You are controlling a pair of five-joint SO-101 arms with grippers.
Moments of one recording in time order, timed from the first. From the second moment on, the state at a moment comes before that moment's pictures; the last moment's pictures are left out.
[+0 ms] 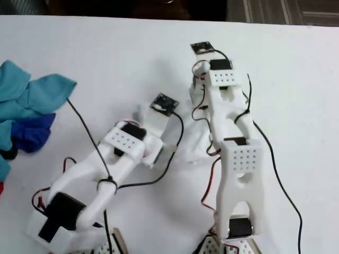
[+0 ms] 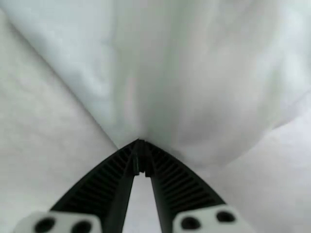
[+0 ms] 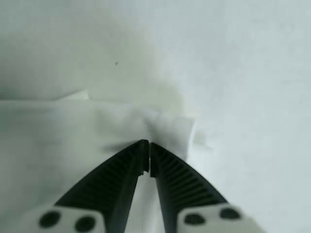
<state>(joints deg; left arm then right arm) 20.7 -7.6 42.2 52.6 1.5 -9.1 47.3 -38.7 82.0 11.1</state>
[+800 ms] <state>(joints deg) 17.8 -20.5 40.0 59.5 -2.9 -7.1 45.6 -49.1 89.9 11.6</state>
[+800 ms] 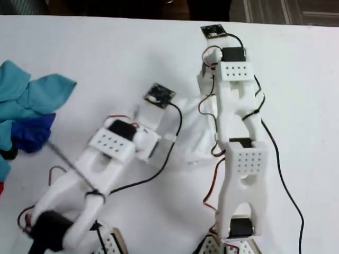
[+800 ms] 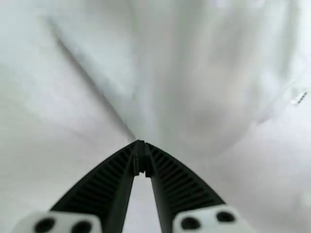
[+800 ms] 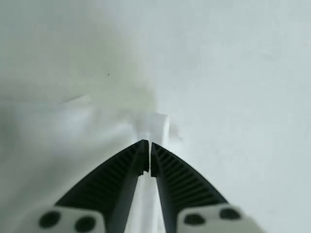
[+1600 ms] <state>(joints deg) -8.2 -27.3 54.2 47.4 -6.7 -6.4 50.2 -60.5 100.0 11.6</state>
